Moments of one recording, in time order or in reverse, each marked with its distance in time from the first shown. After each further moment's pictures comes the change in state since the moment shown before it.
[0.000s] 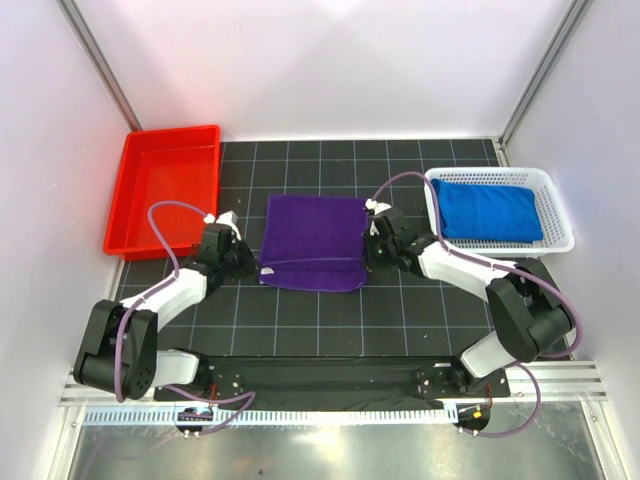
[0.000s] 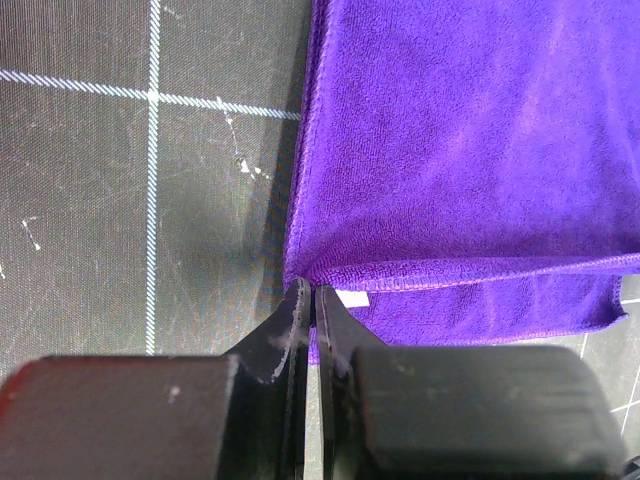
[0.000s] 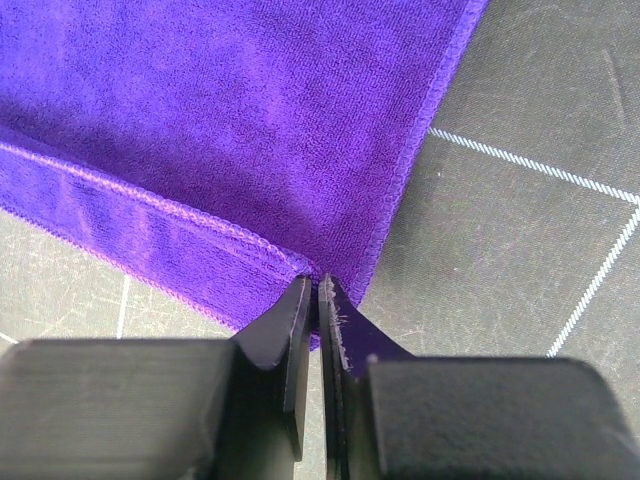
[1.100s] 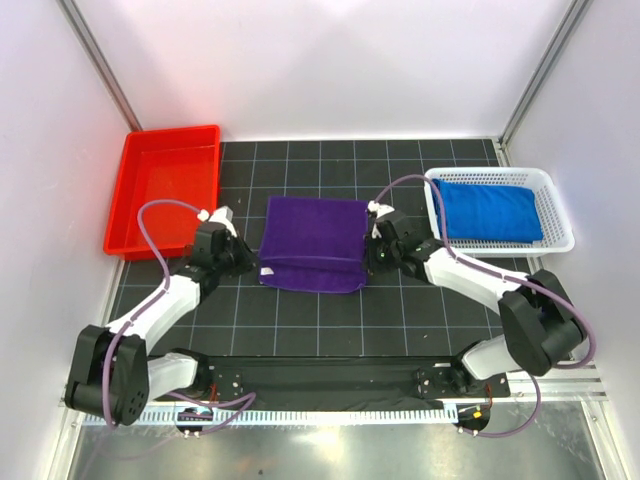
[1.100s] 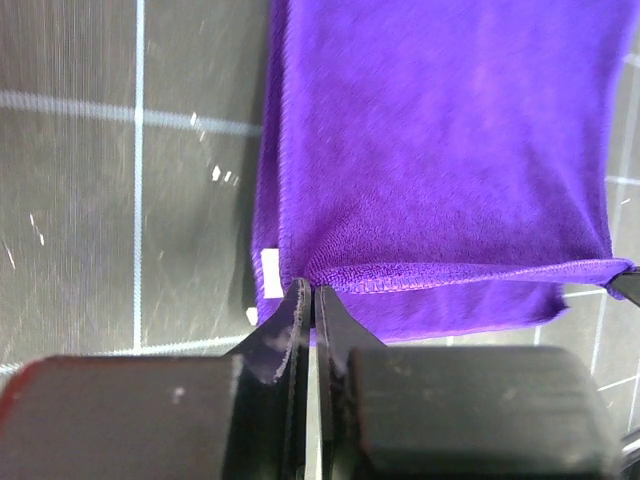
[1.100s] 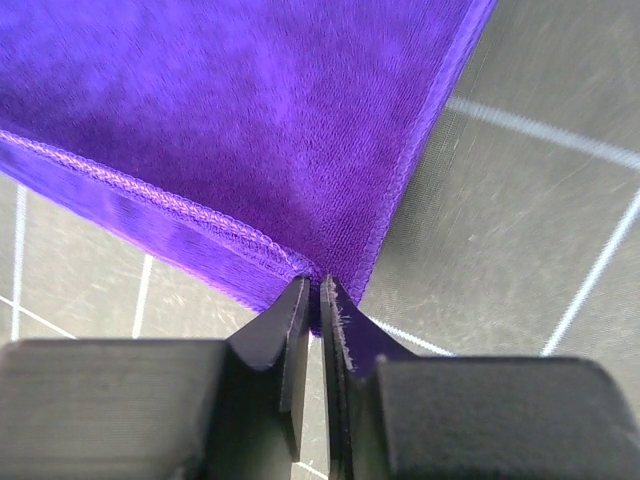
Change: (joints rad) left arm -0.003 -0.137 0.016 -0.058 0.001 -0.012; right arm 0.024 -0.090 -0.027 -0.026 0.005 0.023
